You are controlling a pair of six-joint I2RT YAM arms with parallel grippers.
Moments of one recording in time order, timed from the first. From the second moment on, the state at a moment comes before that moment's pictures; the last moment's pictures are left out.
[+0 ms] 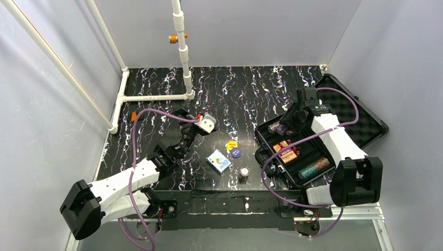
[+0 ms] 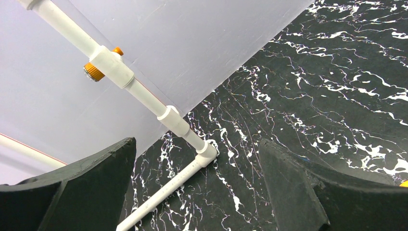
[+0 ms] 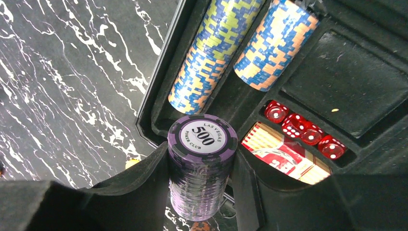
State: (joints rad) left arm -0.83 1.01 0.55 0.56 -0.41 0.70; right arm 0.15 1.35 1.06 -0.72 0.02 0.76
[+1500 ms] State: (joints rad) left arm -0.83 1.01 0.55 0.56 -0.41 0.69; right arm 0.12 1.49 0.90 -0.53 -0.03 0.96
